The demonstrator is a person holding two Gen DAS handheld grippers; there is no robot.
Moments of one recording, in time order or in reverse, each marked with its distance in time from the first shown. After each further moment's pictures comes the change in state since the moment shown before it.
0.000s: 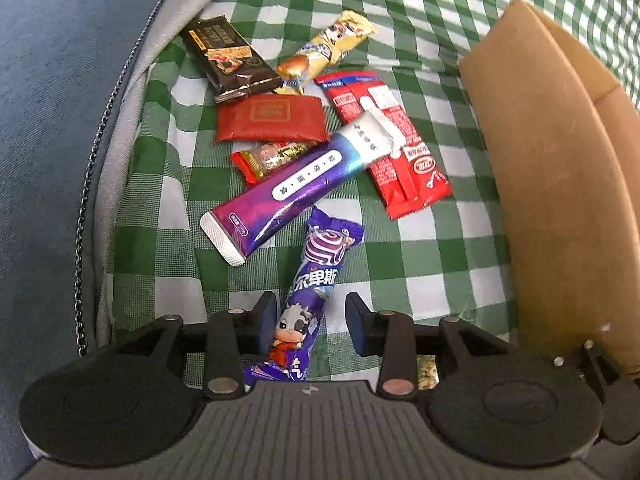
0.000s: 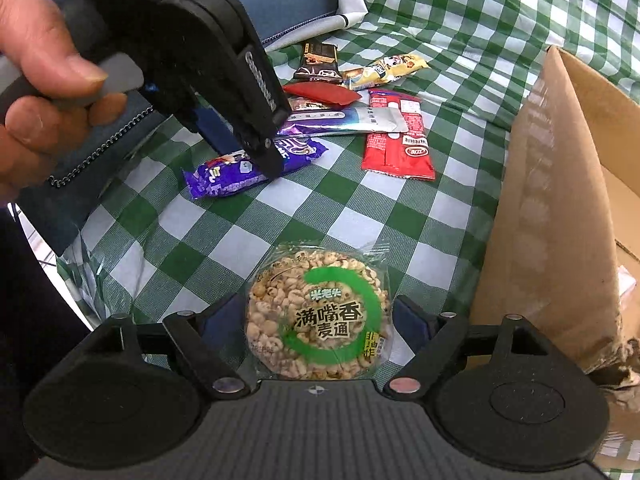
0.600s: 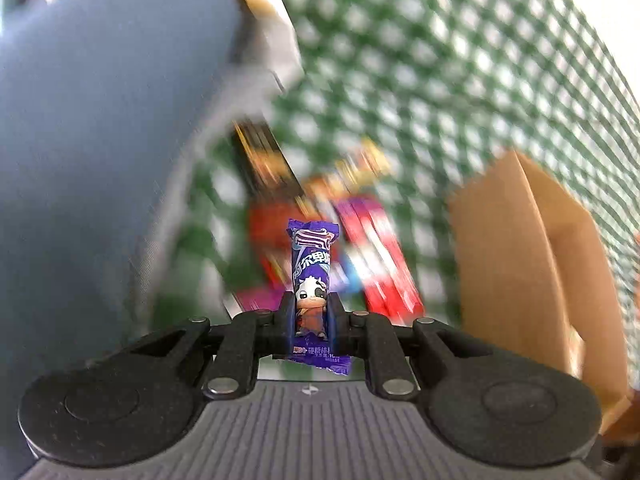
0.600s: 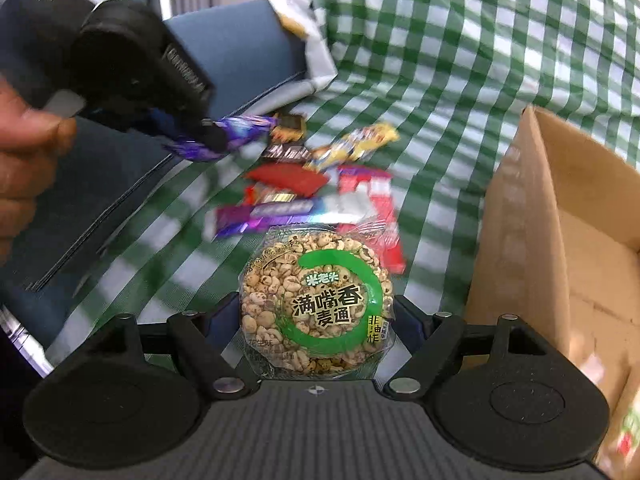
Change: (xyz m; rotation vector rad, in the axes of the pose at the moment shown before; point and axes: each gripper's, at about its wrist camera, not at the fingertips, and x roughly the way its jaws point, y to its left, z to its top) left arm -0.048 0.035 0.006 -0.187 -0.226 -0.141; right arm -0.012 -0.017 0.043 0.041 -0.122 -0.044
